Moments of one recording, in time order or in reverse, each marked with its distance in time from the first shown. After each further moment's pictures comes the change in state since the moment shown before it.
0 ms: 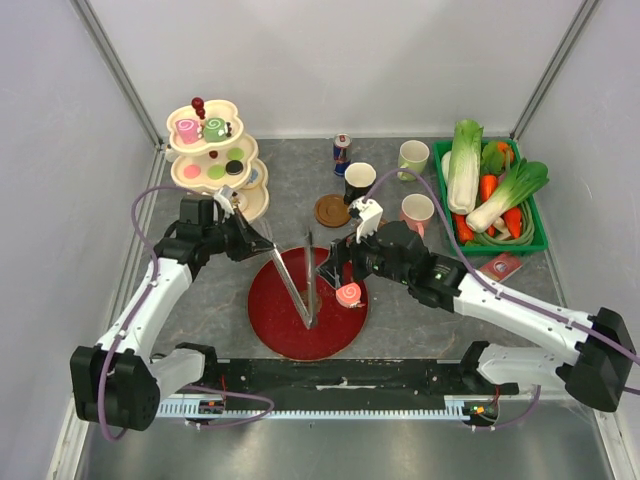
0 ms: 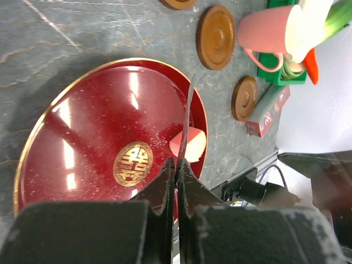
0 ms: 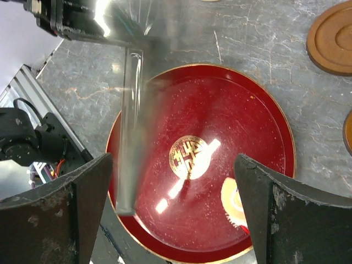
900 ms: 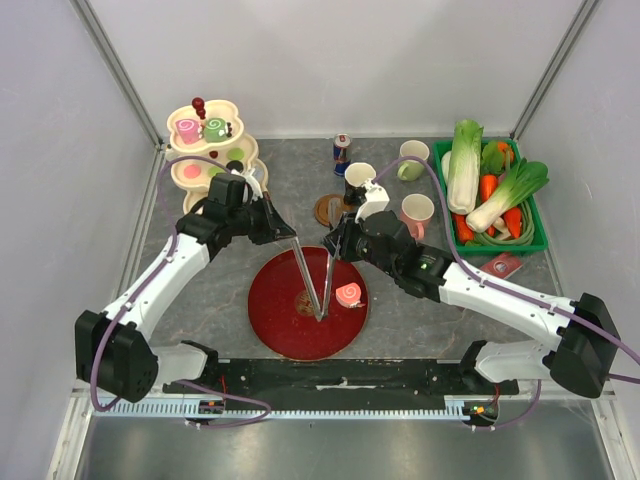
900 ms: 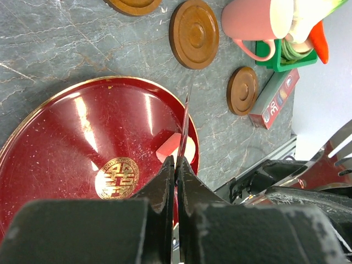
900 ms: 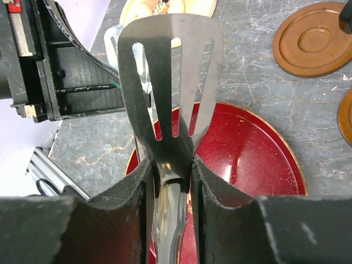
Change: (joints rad) left arm -0.227 0.159 0.211 -0.013 -0.116 0.034; right arm 0.001 0.134 0.104 0.052 0.232 0.246
